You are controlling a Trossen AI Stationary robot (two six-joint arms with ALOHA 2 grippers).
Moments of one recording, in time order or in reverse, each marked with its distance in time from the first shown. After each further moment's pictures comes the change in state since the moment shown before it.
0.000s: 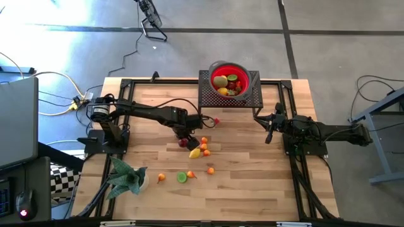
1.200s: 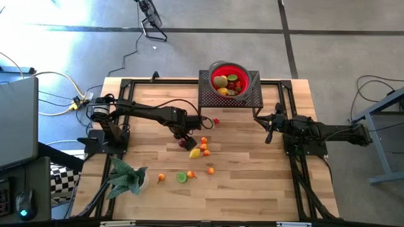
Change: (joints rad) left arm -0.003 0.000 -0.001 -0.084 -0.035 -0.003; right arm 0.000 0.000 0.000 0.000 0.000 0.000
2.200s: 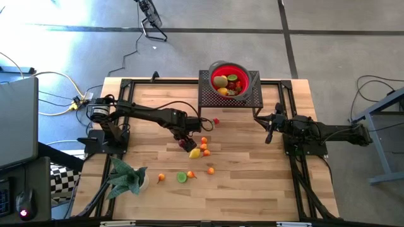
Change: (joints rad) left arm -0.024 0.000 0.000 -0.002 -0.048 -0.003; right arm 0.000 0.000 0.000 0.000 0.000 0.003
